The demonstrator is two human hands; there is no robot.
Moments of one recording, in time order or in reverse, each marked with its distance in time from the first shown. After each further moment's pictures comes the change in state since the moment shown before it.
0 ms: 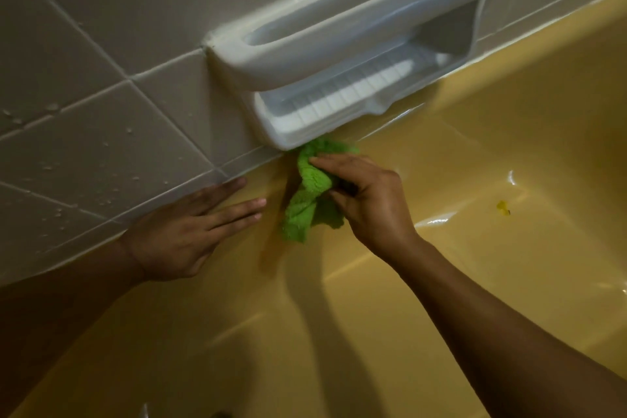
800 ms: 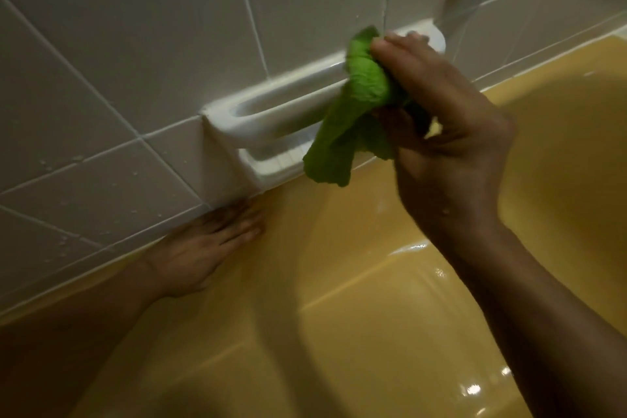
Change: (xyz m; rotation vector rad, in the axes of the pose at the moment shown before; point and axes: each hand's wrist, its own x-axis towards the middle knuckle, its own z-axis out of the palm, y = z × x) left_hand 0.040 0.018 -0.018 -0.072 -0.036 -0.125; right_hand 0.051 -0.106 -0.144 -0.125 0.391 -0.309
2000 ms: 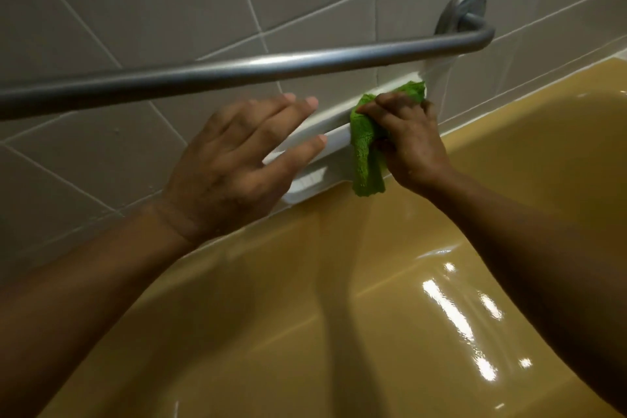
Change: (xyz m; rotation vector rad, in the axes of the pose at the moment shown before) left_hand 0.036 0.070 -0.262 0.515 0.723 0.033; right_hand 0.045 0.068 0.000 -0.387 -0.465 0.021
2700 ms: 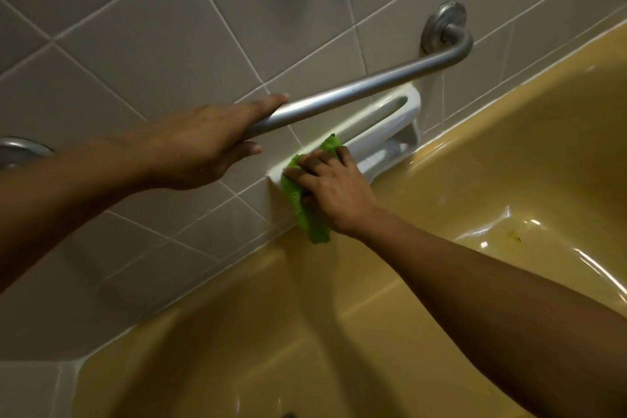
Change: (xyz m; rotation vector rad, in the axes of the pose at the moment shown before) left_hand 0.057 -0.100 -0.042 -0.500 -0.824 -0.322; right_hand -0.001 -0.113 0.034 -0.057 -0.124 -0.192
